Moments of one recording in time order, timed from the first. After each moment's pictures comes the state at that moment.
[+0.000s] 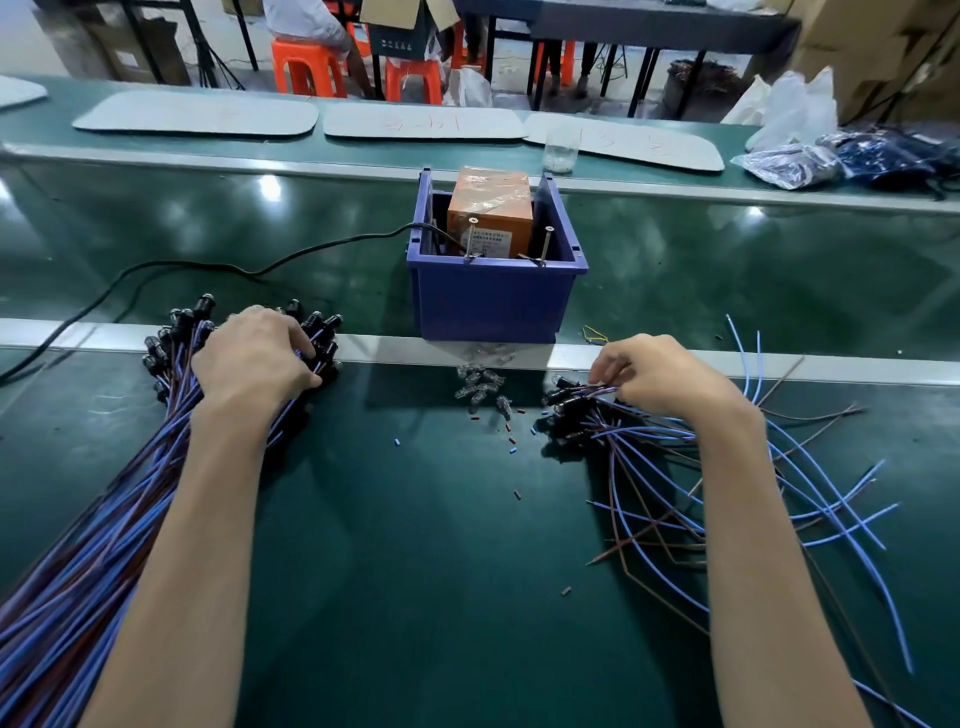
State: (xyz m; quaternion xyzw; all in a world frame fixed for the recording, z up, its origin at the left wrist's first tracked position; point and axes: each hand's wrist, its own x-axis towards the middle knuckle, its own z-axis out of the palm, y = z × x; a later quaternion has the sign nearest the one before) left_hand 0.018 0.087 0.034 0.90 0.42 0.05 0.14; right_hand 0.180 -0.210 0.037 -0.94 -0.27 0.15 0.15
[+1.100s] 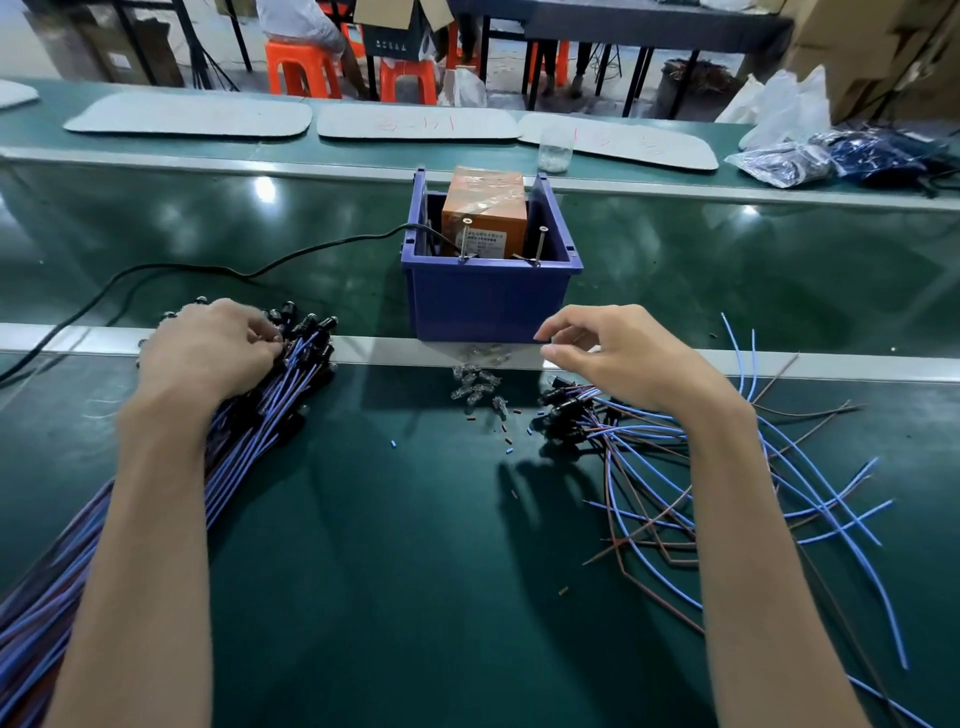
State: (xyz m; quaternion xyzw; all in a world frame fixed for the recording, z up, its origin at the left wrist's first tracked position) left_hand 0.003 0.109 0.045 0.91 0.38 0.09 0.12; right_hand 0.148 -0.189 0.065 -0.87 -0.35 0.12 0.32
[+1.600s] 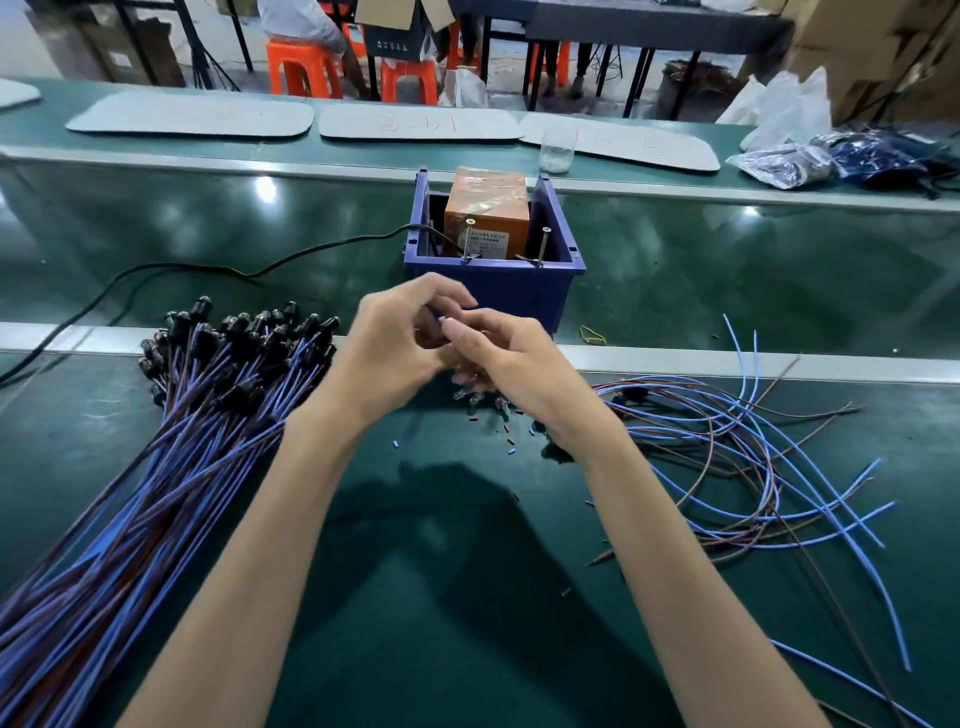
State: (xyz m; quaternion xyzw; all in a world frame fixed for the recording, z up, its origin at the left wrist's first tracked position) left_hand 0.046 0.011 0.041 0.86 0.00 0.27 0.43; right_hand 0.112 -0.123 0.039 -0.75 -0.30 0.21 0.55
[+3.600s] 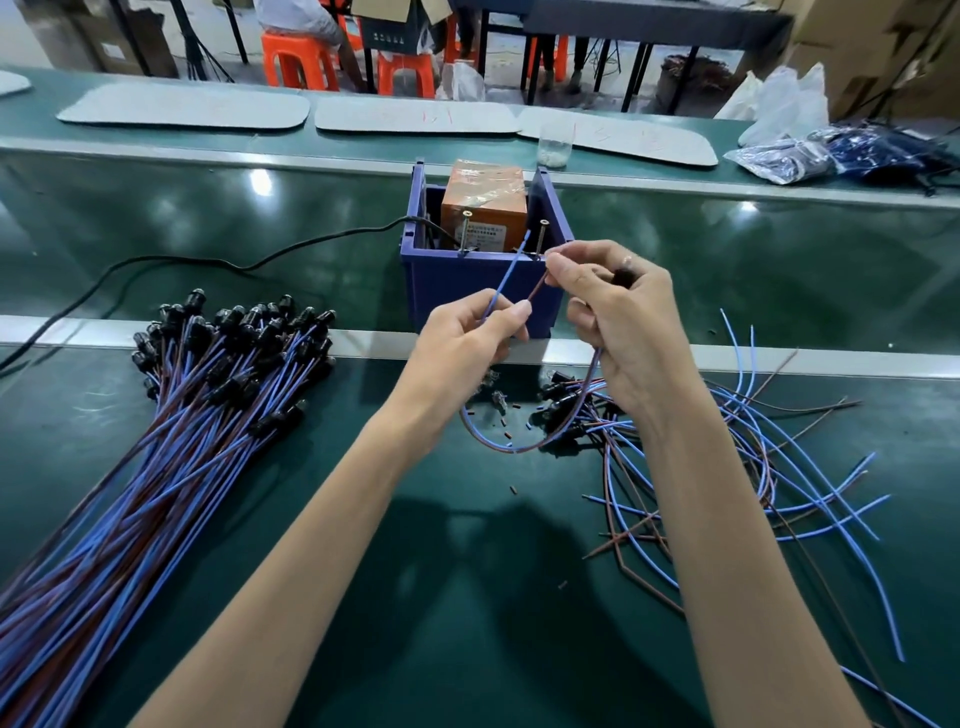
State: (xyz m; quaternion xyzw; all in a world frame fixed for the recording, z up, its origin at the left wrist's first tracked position) left_hand 0.049 -0.047 0.054 0.73 0.09 0.15 0.67; right_hand 0.130 -0.163 0.074 -0.61 -0.17 0.12 0.76
